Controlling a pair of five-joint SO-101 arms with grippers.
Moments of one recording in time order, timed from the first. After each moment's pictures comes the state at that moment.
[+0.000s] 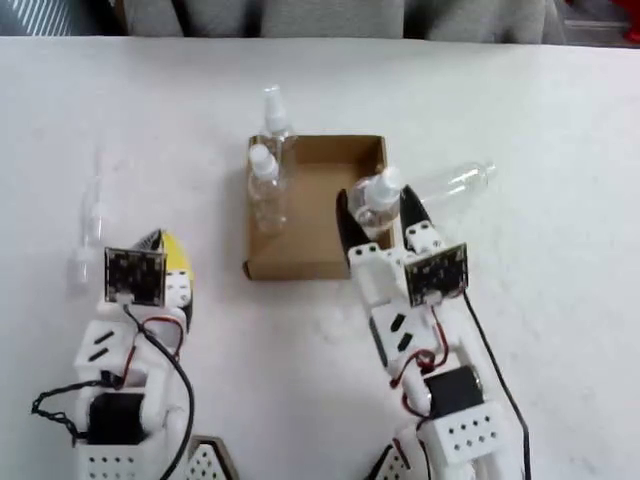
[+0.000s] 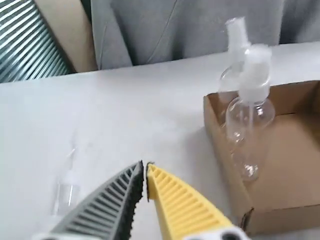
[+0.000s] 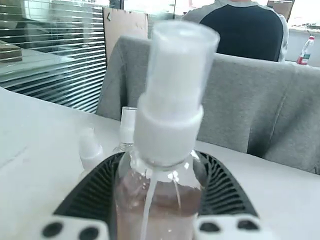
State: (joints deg) left arm -5.9 -103.5 87.8 46.7 -5.6; right arm -19.9 -79.7 79.8 8.3 7.1
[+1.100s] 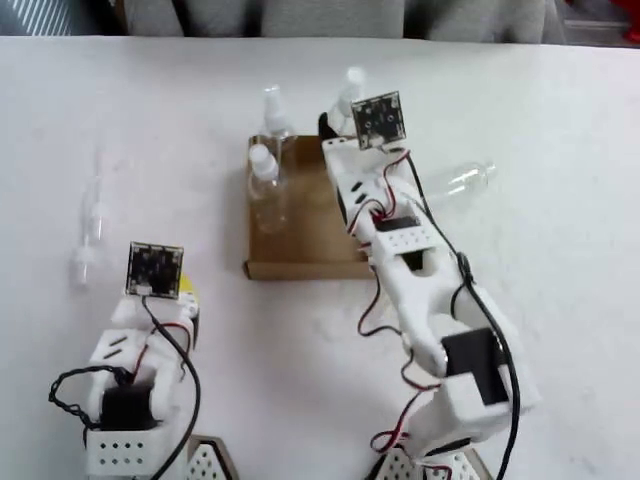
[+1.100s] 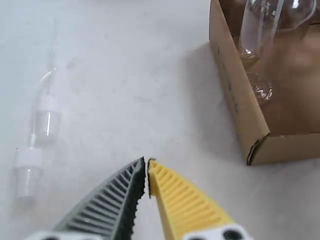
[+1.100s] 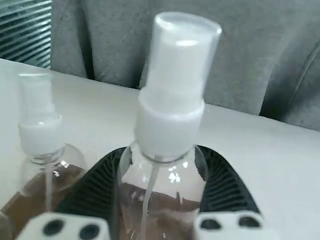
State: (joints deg) left arm -7.1 -103.4 97.1 52.4 -5.6; right arm -15.3 6.0 34.9 -20.4 6.9
